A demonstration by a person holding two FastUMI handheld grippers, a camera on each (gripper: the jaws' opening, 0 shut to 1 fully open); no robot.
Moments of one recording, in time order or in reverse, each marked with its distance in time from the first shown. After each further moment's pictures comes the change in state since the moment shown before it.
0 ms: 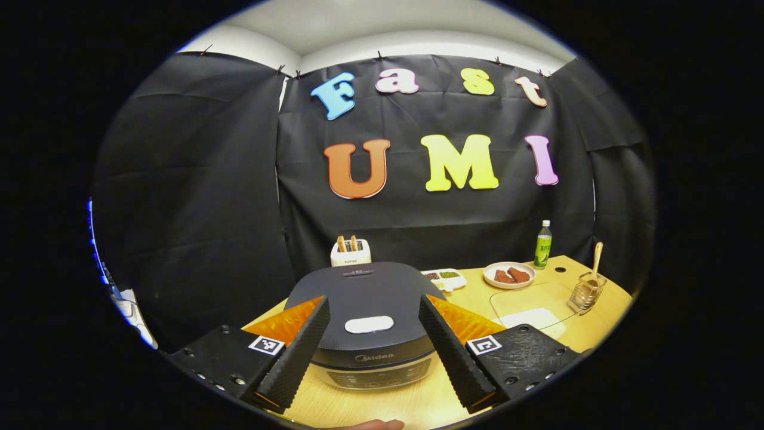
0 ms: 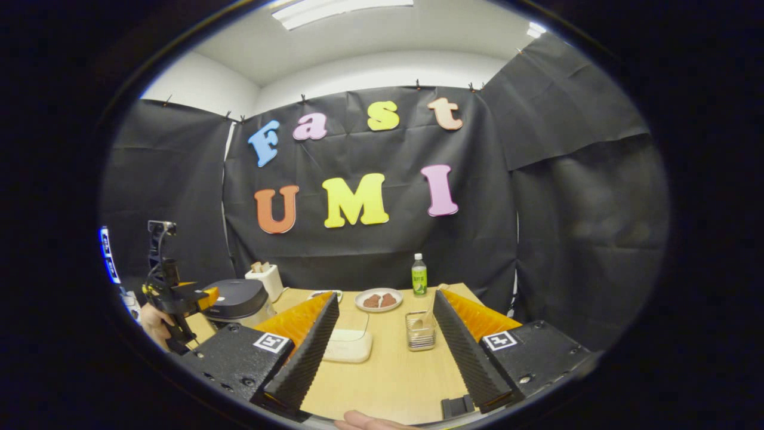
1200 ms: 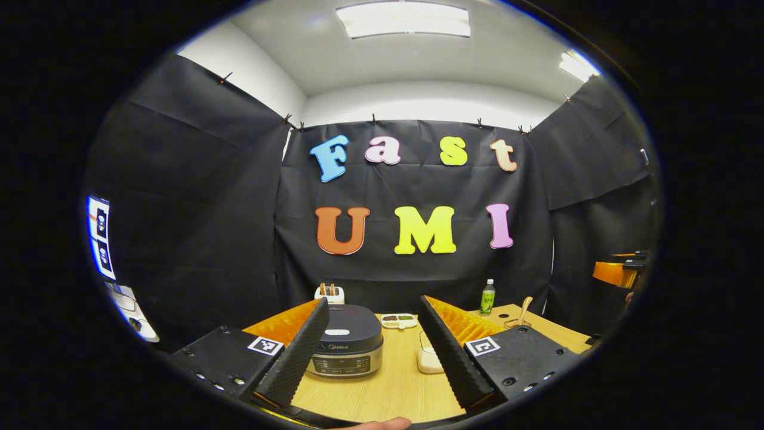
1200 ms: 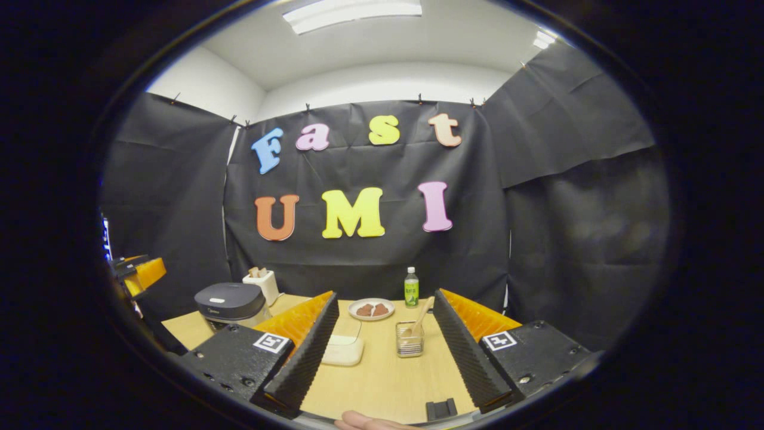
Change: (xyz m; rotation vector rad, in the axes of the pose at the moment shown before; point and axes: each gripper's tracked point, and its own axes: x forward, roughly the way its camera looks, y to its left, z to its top) left arm -0.183 -0.033 0.086 -0.086 -0.243 -0.071; right arm -0.035 -0.004 0.027 -0.049 -0.058 -0.003
